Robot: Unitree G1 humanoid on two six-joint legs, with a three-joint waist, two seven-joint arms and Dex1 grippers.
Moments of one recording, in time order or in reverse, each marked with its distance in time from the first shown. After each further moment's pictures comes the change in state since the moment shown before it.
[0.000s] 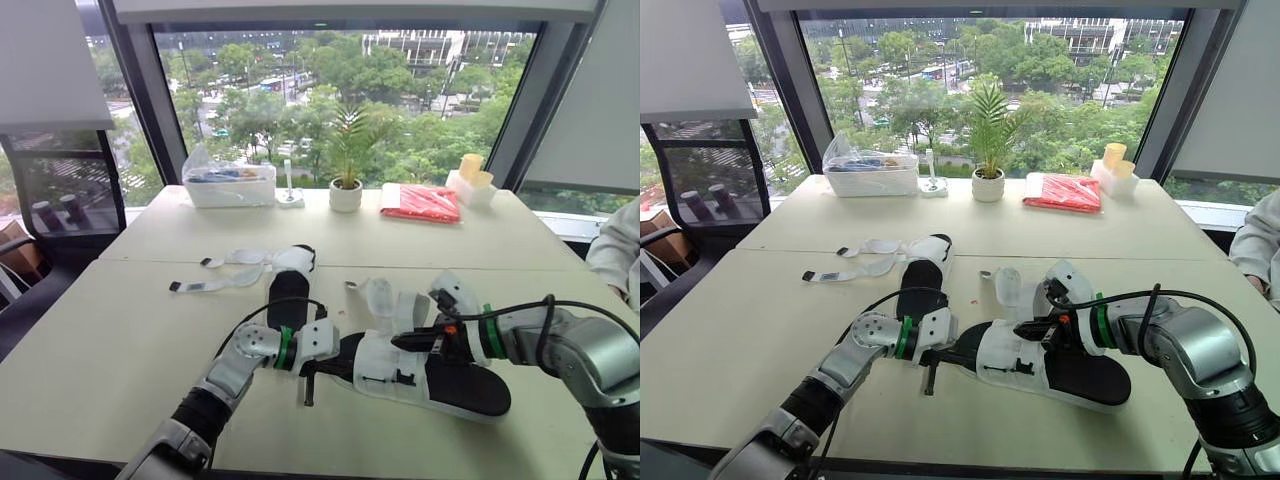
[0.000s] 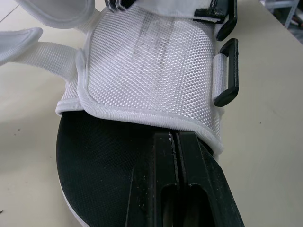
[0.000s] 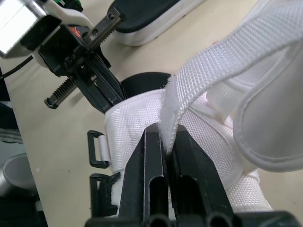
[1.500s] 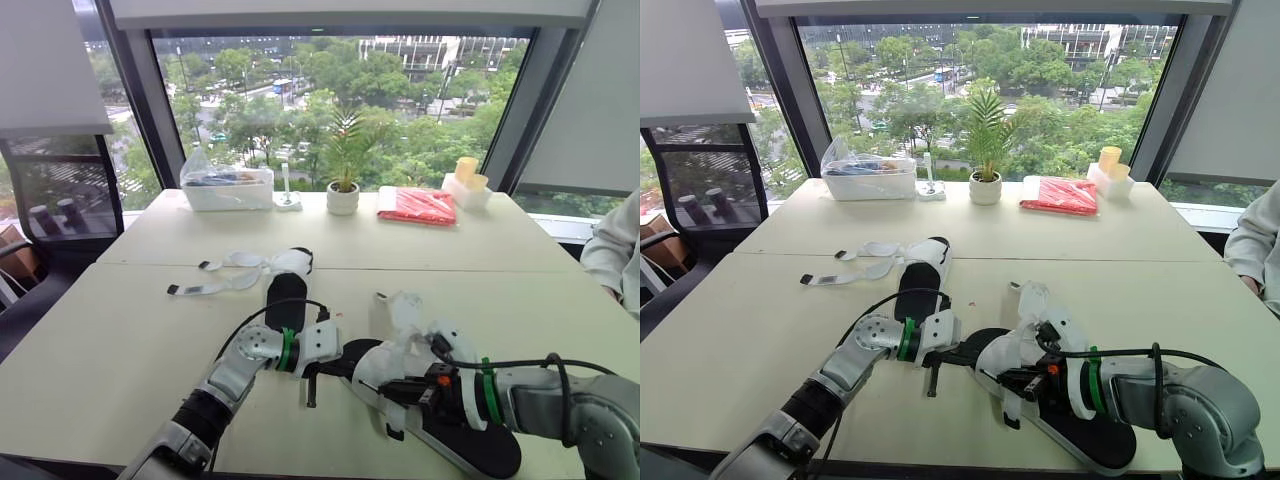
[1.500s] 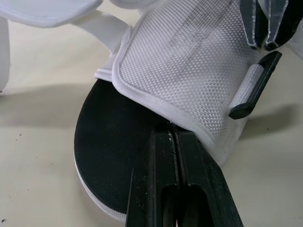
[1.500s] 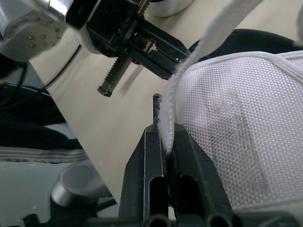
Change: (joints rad) left arm 0.017 -0.004 -0.012 -0.033 0.004 0.044 0.022; right arm 0.272 0.219 -0.211 -0.333 0.295 0.301 -0.377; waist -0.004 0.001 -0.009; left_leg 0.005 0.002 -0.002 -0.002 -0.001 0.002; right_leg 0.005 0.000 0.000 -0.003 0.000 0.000
